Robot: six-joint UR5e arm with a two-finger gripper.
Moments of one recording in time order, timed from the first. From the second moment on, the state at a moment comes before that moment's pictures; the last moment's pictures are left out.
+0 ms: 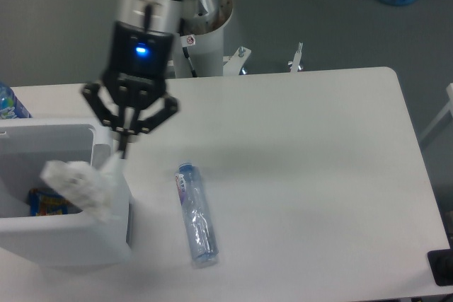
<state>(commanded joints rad) 2.15 -1.66 -1.54 -0.89 1.15 0.10</state>
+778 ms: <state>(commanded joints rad) 2.09 -1.66 -1.59 -0.89 1.16 0.11</state>
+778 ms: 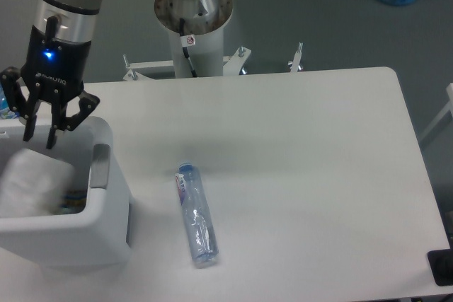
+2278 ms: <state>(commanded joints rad) 2.41 -1.88 -1.59 -0.89 1.35 0.29</state>
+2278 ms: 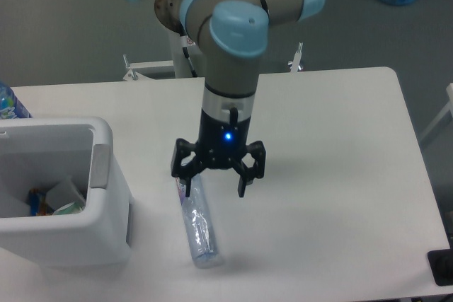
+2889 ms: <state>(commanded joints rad) 2.37 -2.05 -1.54 -0.86 1.35 0.23</state>
